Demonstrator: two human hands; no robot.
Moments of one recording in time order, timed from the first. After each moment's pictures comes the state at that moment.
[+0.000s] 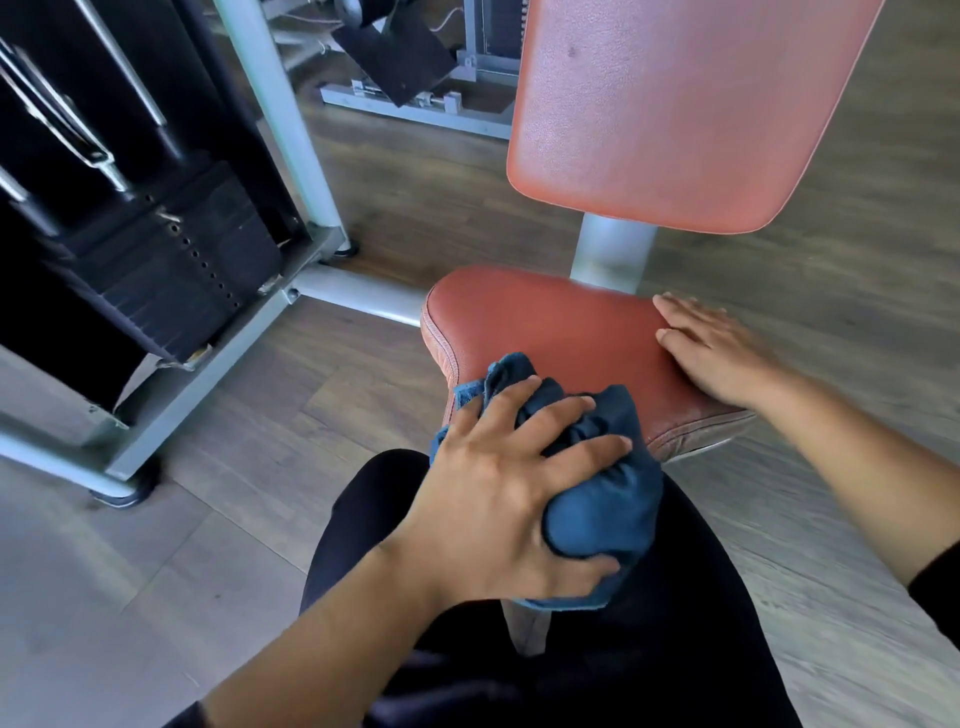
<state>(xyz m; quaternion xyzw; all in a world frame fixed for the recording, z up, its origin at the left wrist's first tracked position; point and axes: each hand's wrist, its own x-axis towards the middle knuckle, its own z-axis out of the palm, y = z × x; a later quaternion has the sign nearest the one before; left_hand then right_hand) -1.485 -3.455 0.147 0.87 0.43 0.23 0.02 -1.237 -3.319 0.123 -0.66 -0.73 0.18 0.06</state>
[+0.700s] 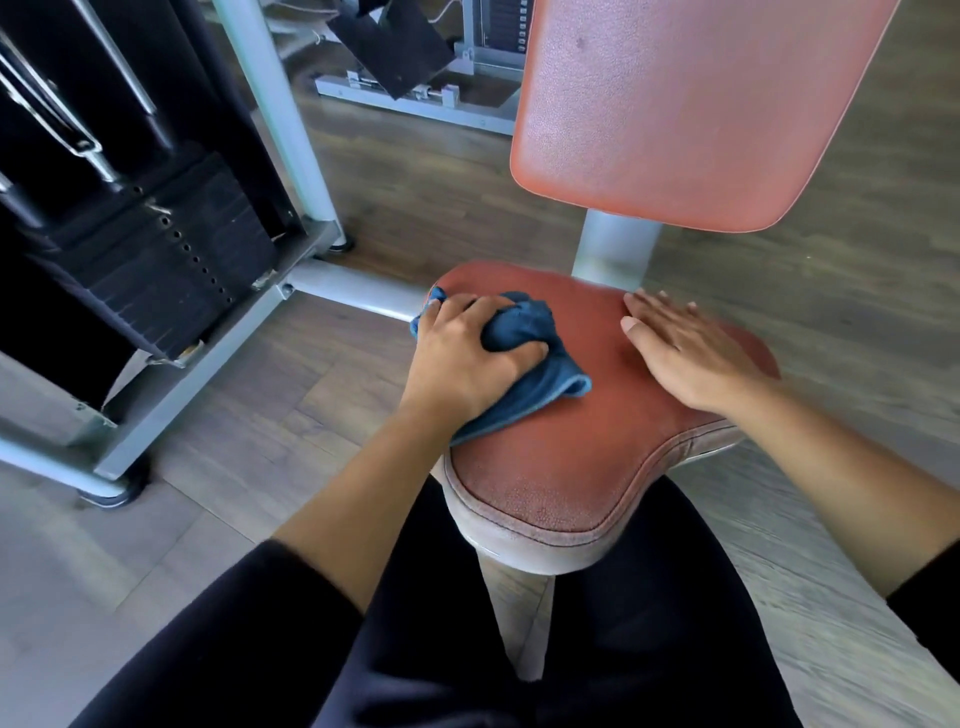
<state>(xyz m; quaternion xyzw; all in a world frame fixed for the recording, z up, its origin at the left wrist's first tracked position) -1.501 -3.347 0.130 0.68 0.63 0.32 0.19 -1.269 -3.322 0.124 -0.64 -0.75 0.17 0.05</state>
